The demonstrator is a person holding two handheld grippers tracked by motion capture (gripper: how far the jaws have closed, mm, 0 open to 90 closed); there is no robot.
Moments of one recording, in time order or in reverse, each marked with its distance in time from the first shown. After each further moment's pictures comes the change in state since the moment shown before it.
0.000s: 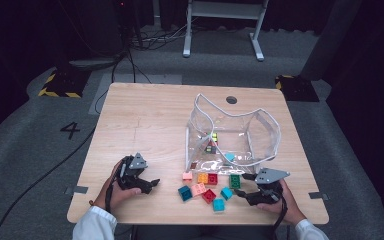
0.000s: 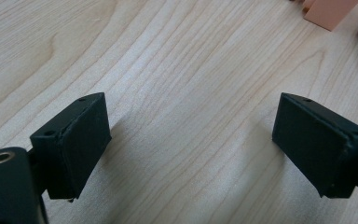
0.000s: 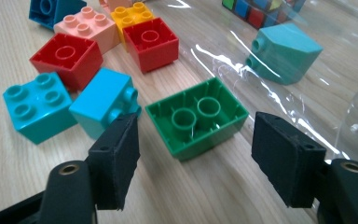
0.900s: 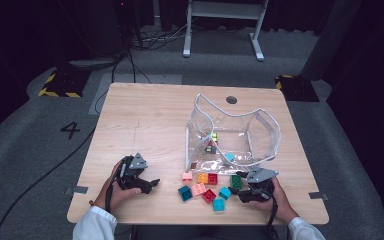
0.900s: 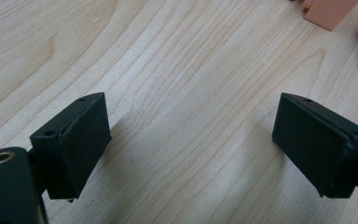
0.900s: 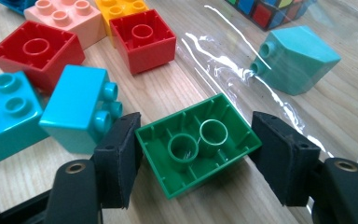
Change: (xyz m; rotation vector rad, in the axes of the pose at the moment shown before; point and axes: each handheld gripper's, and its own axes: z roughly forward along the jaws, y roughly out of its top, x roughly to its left) left arm 0.000 0.000 0.000 0.001 -0.002 -0.001; right arm 0.007 0.007 0.020 0.048 -0.049 -0.015
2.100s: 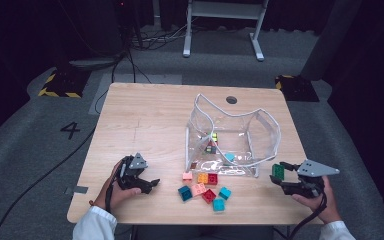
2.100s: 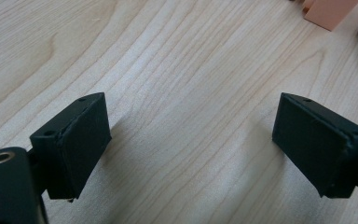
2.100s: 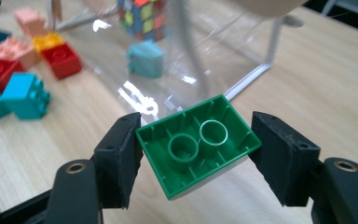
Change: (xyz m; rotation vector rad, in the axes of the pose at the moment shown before) left arm 0.000 0.000 0.000 0.001 0.002 0.000; right arm -0.059 -0.026 -0.112 -0.128 -0.172 0.088
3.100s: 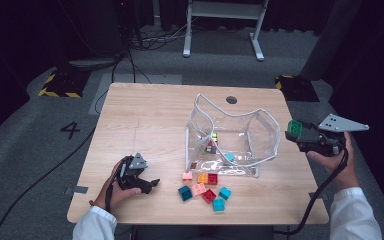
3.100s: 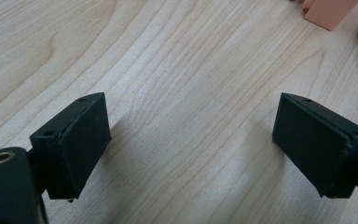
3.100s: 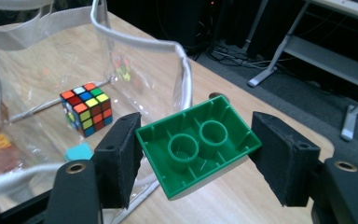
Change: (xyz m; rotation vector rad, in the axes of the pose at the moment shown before) left arm 0.000 0.000 0.000 0.000 -0.002 -0.001; right arm -0.063 0.104 -0.027 -0.119 -0.109 -0.029
